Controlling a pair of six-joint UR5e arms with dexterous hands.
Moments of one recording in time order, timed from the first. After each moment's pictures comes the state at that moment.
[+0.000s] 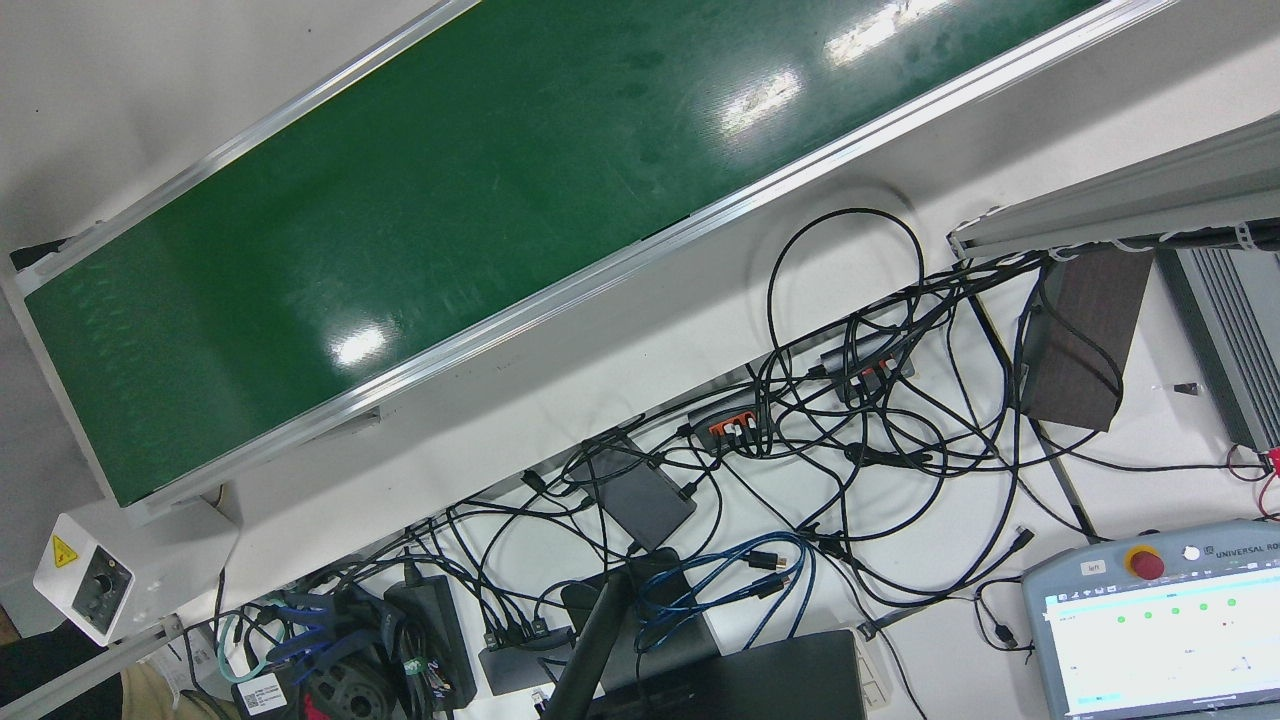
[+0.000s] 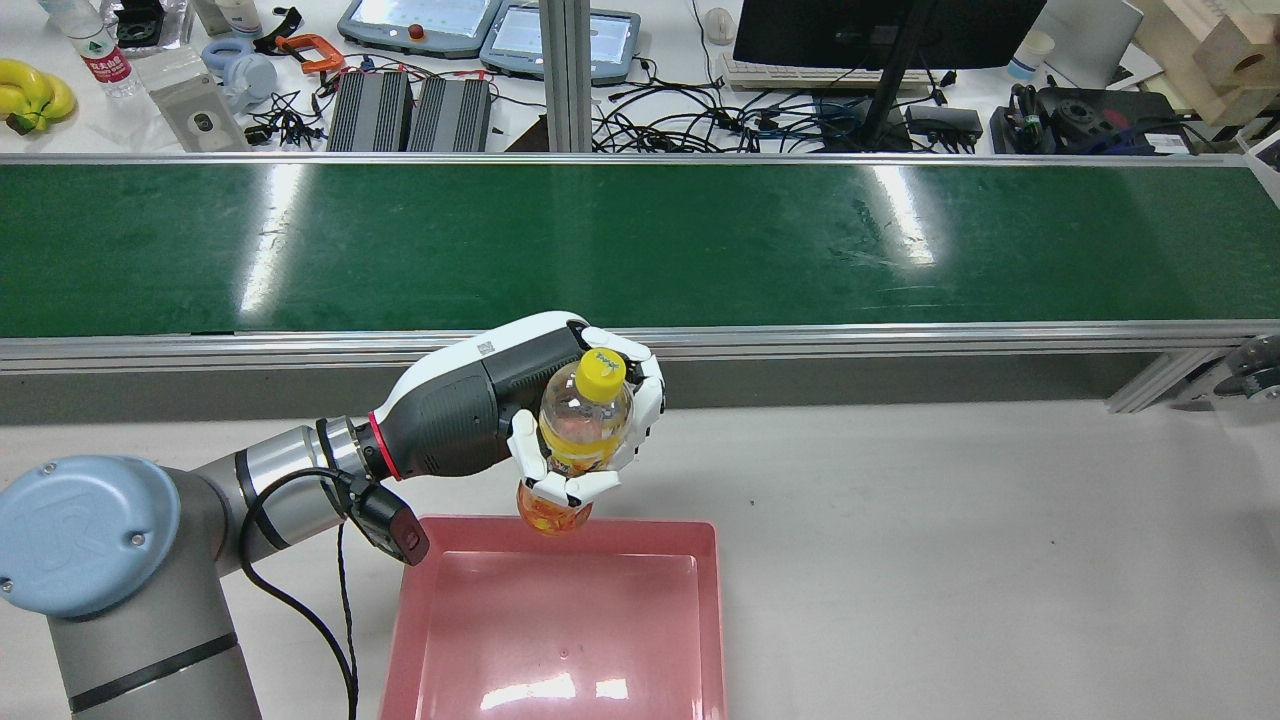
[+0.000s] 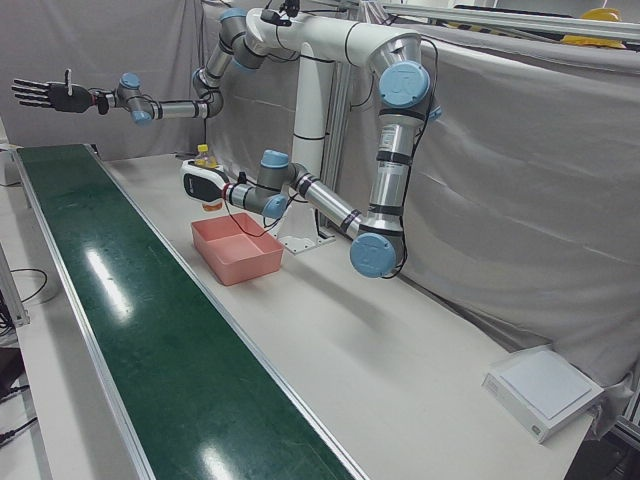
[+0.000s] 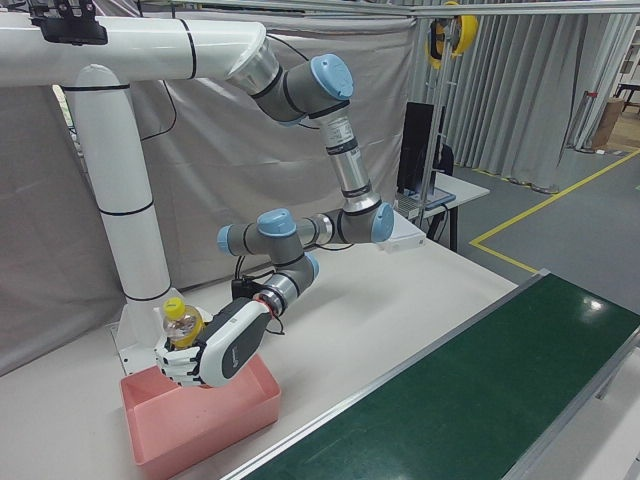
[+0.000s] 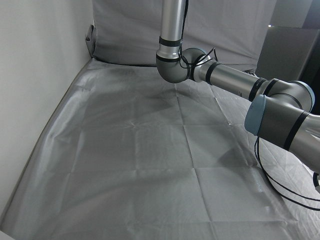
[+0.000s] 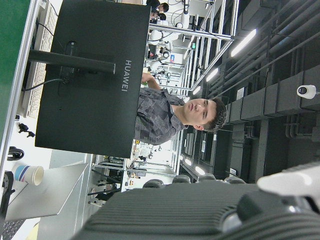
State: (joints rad) left arm -0.51 -2.15 -2.03 0.35 1.50 0.38; right arm 1.54 -1.55 1.63 -3.11 -1.57 -0.11
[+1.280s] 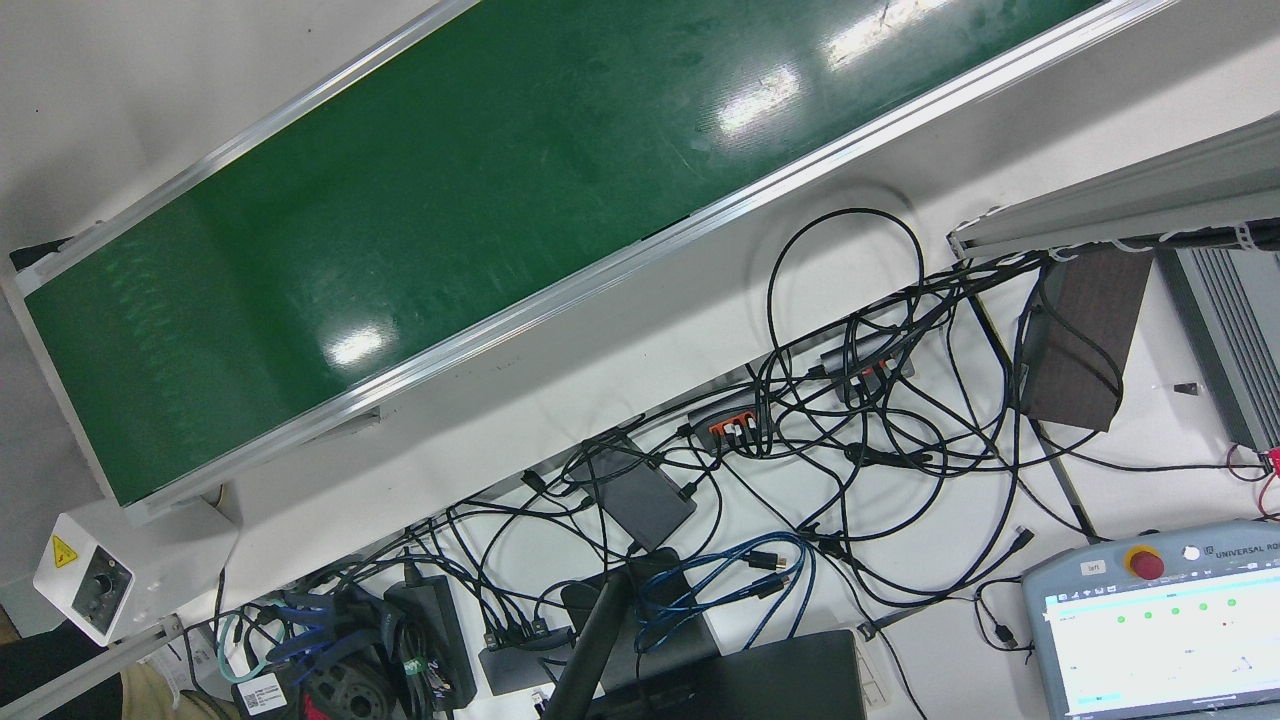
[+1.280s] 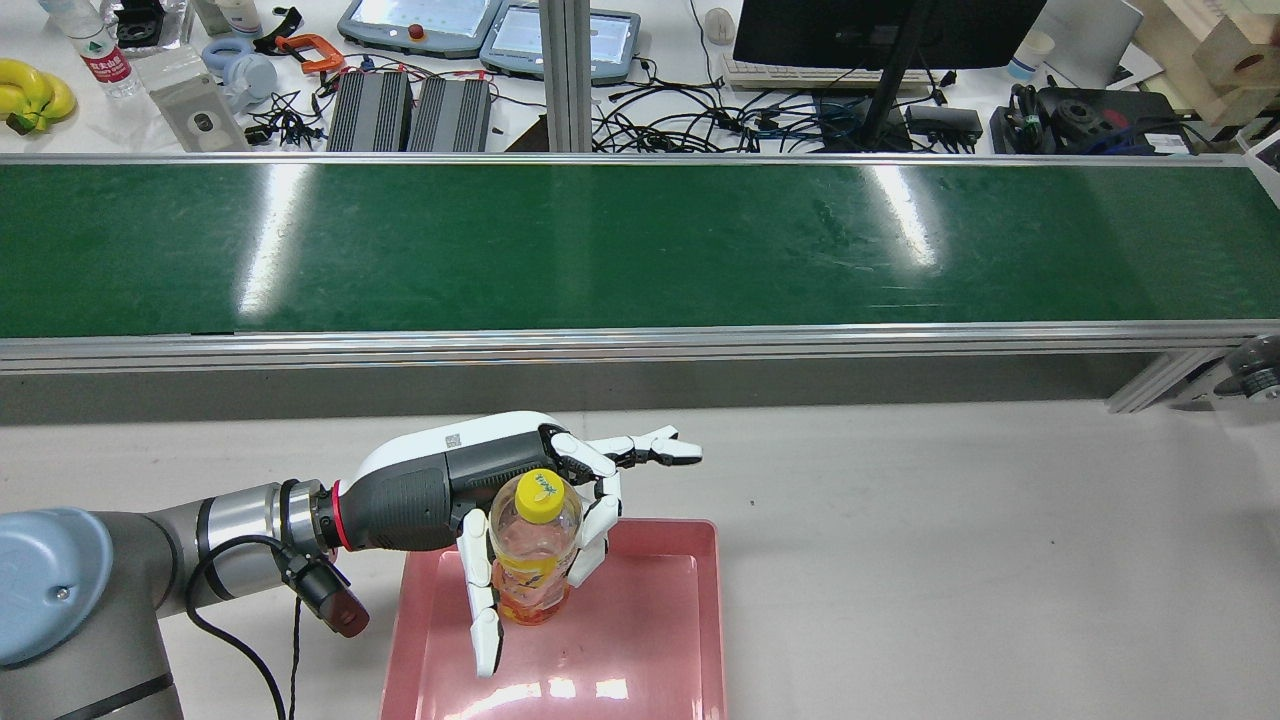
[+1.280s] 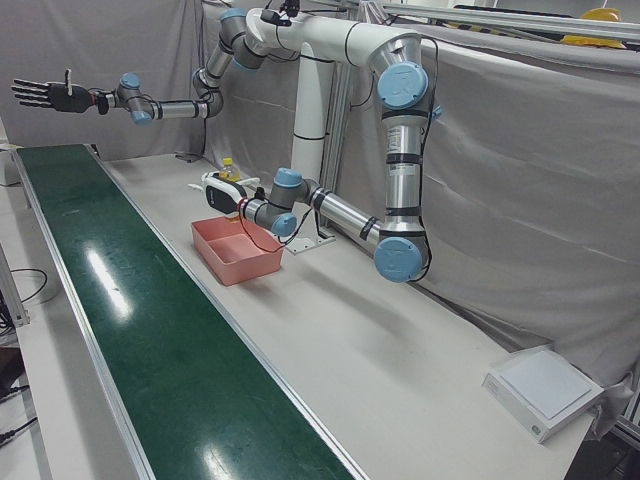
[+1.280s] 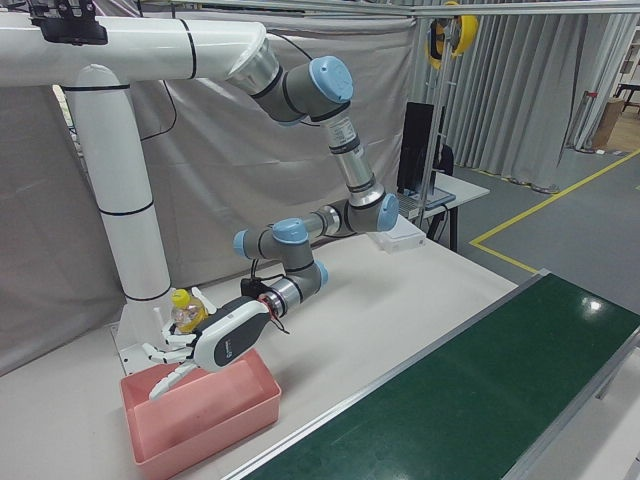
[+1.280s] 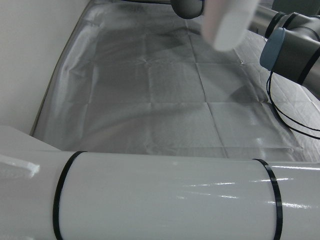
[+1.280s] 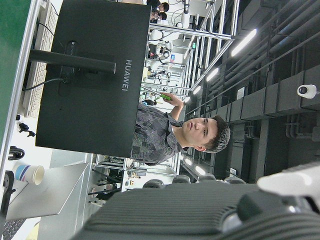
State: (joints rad) left arm -0.49 -1.99 -2.05 0.15 1.68 0.38; right arm 1.54 -1.55 1.63 -3.11 -1.57 -0.11
